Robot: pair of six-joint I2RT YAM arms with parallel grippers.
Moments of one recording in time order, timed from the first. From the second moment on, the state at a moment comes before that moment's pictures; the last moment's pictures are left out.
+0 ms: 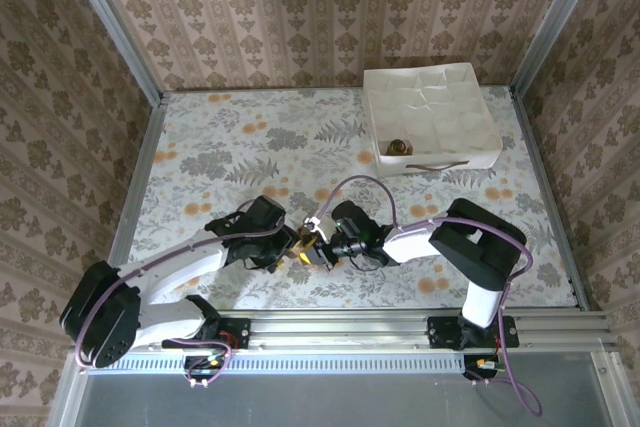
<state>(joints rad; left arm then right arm) -0.77 1.18 0.58 -0.50 0.16 -1.48 0.86 1.79 0.69 0.41 -0.44 0.23</state>
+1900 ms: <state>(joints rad) -0.76 1.55 0.85 -0.80 0.25 -1.63 1.31 1.74 0.77 0.13 0.47 -0.35</state>
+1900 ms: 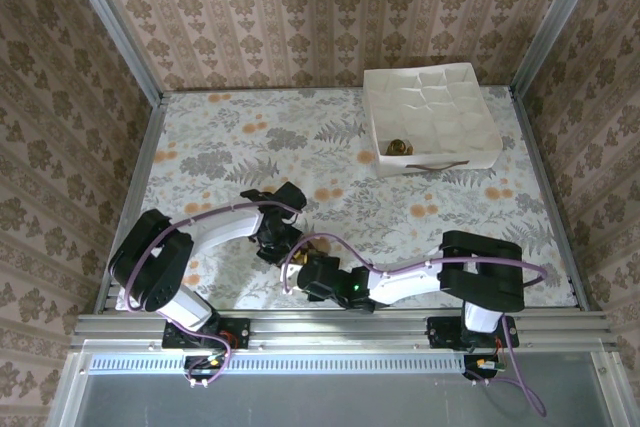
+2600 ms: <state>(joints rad) -0.65 1.18 0.73 -0.65 0.22 -1.45 1.13 1.66 0.65 0.26 0.09 0.10</state>
